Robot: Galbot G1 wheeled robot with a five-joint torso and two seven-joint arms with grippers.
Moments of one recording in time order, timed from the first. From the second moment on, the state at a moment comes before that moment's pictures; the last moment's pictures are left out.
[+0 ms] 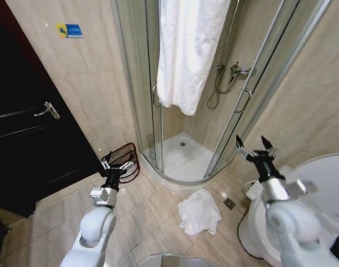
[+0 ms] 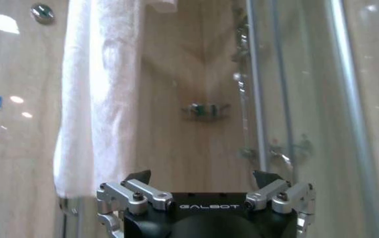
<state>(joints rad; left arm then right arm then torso) 1.59 -1.37 -0.63 -2.21 -0.18 0.01 -0.09 -1.21 1.03 0.75 2.21 0.67 -0.20 0.05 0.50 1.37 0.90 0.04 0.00</state>
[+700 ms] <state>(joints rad) 1.63 -1.43 -0.64 -2.26 -0.15 -0.09 -0.17 -0.37 1.01 0.14 1.80 0.74 -0.20 0.07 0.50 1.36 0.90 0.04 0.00</state>
